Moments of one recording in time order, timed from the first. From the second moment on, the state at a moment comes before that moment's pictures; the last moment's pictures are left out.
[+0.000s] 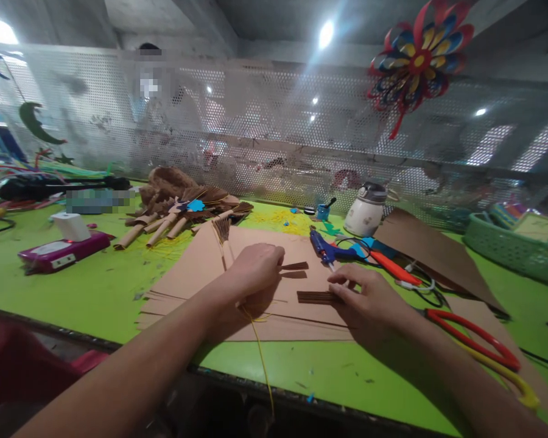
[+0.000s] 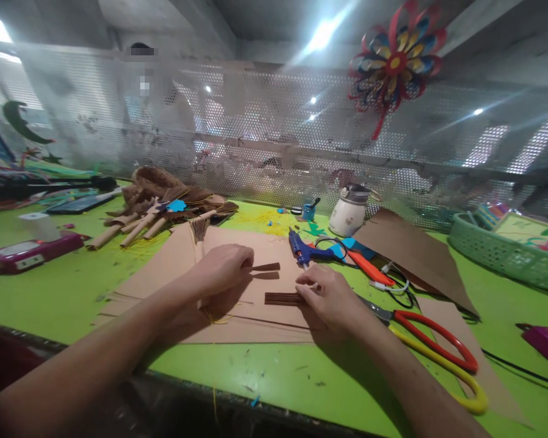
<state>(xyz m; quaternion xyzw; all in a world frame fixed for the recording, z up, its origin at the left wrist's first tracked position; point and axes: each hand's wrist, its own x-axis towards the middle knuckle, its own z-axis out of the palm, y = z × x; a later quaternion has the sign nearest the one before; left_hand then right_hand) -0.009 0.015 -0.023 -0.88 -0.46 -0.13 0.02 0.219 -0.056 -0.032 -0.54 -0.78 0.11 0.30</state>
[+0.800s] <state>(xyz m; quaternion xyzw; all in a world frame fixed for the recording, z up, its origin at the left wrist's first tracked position) 0.007 -0.019 0.000 -0.91 -0.32 -0.24 -0.08 0.209 -0.064 -0.015 -0.51 -0.58 0.39 0.50</state>
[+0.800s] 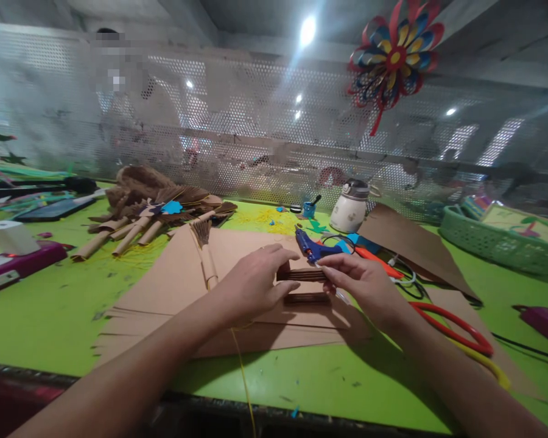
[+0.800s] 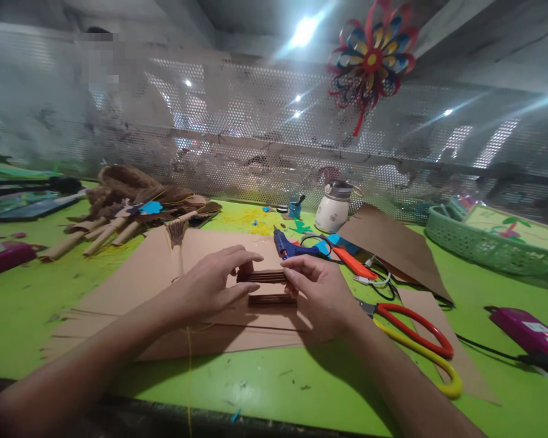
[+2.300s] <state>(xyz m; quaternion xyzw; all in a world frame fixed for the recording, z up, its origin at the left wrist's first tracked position) 0.007 -0.021 -0.004 -0.91 -0.19 -0.35 0.14 0.218 -0.059 -0.022 -0.39 -0.49 0.53 0.57</state>
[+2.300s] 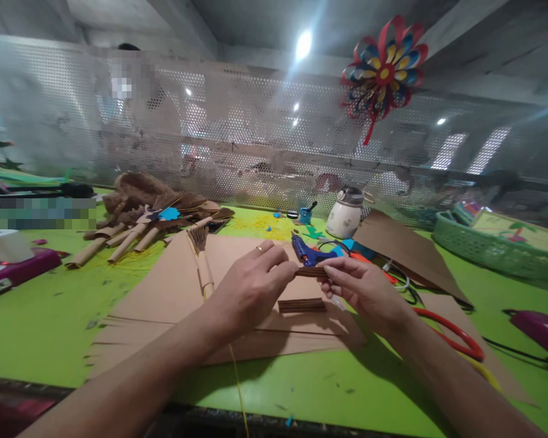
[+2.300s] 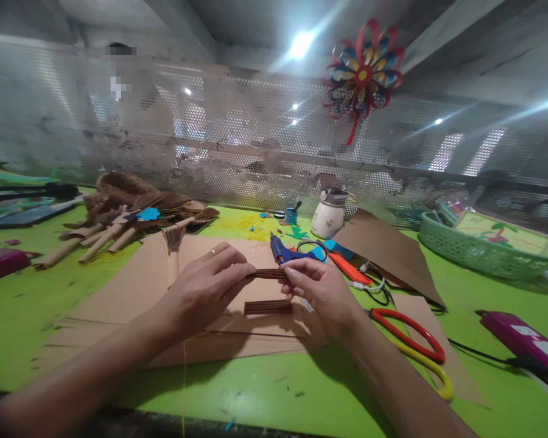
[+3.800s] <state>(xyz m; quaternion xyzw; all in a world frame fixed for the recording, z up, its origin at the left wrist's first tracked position) 0.016 -0.017 -0.005 -0.79 -0.30 -0.33 -0.42 0.210 -0.069 -0.016 -0.49 -0.61 0.37 0.50</state>
